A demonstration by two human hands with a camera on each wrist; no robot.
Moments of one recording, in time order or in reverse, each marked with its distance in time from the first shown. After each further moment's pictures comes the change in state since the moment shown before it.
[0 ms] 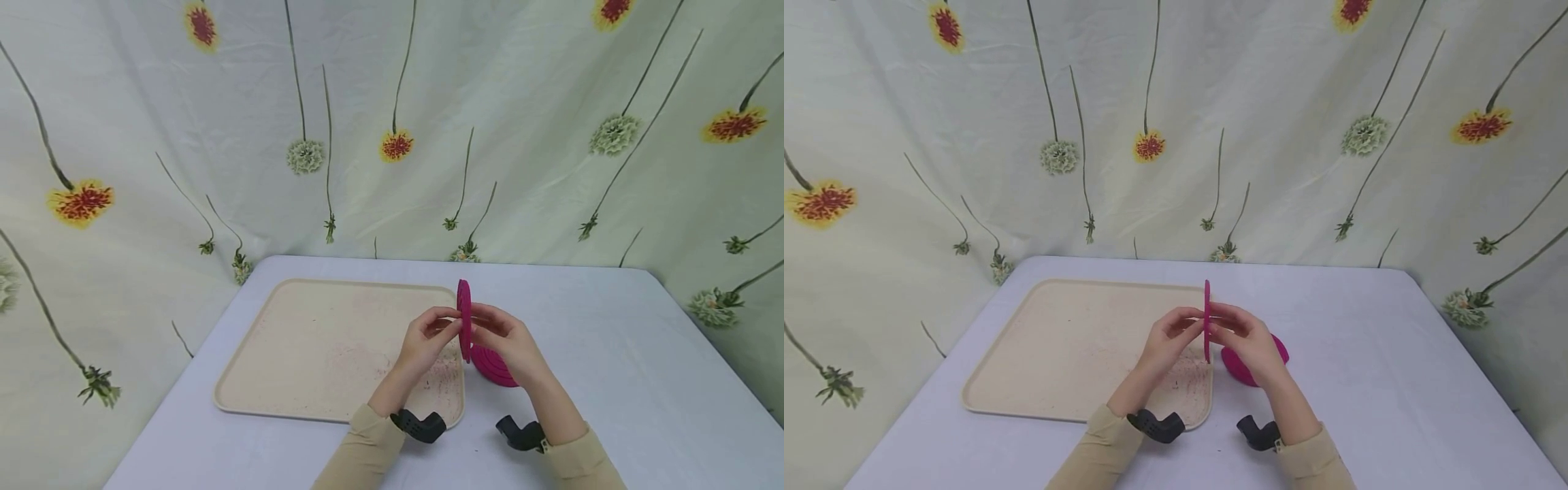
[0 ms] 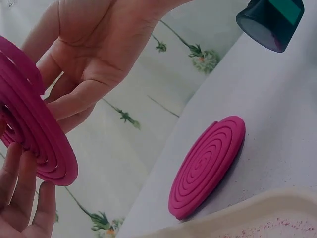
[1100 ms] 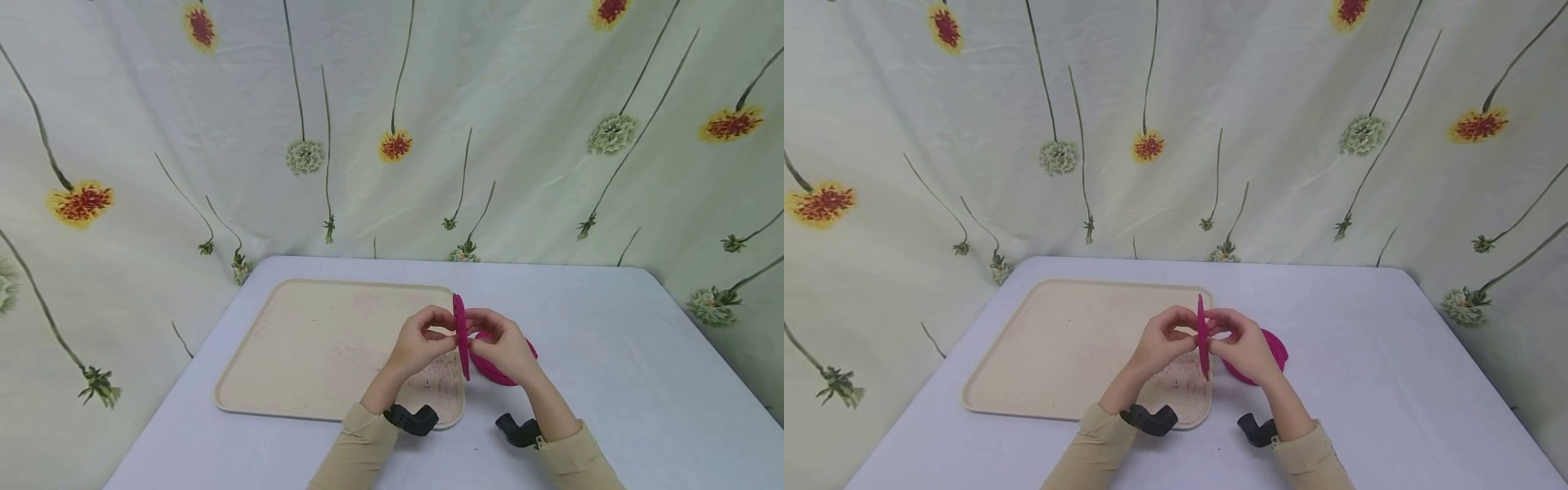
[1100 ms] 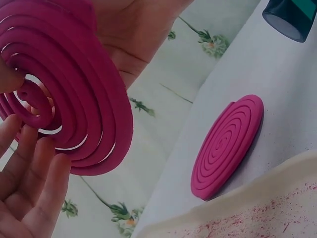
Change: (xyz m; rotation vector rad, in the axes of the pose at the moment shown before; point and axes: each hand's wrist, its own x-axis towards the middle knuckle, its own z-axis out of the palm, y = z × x) left_hand -0.002 0.009 -0.013 0.140 -0.110 0.092; right_hand 0.002 0.008 0.002 -0.201 -0.013 -0.100
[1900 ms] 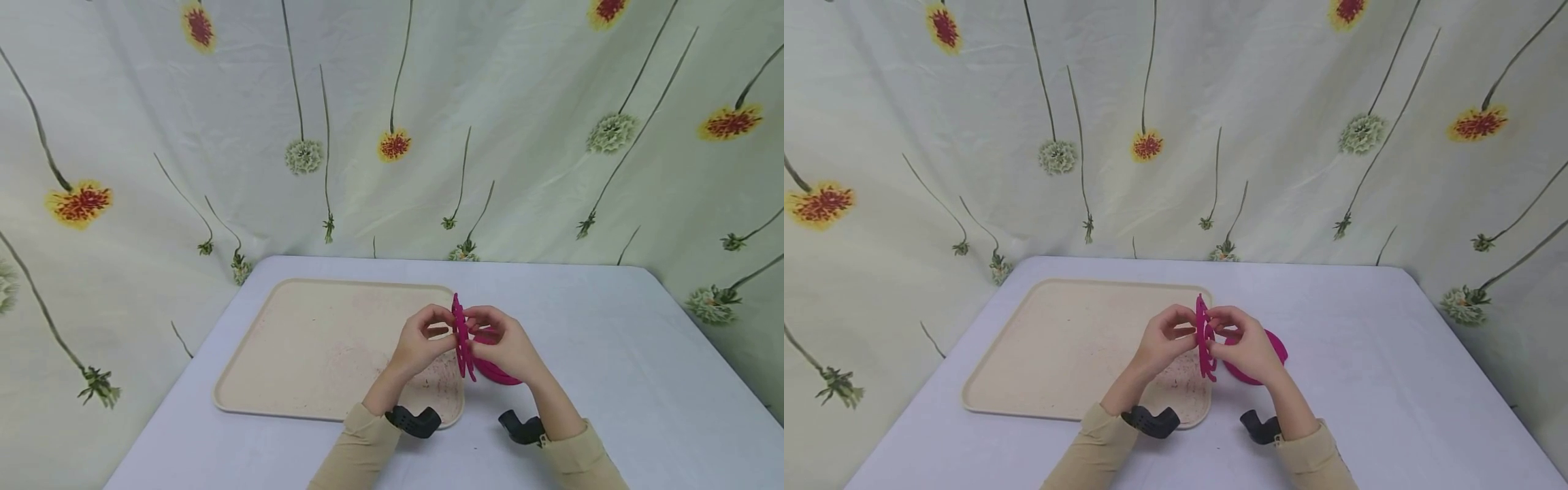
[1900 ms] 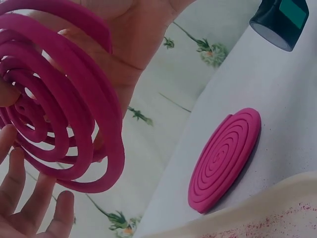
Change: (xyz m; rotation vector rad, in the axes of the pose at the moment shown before) left_hand -0.006 0.036 0.007 -0.019 0.029 0.020; right_hand -0.001 -0.004 -0.007 -0.025 -0.033 -0.077
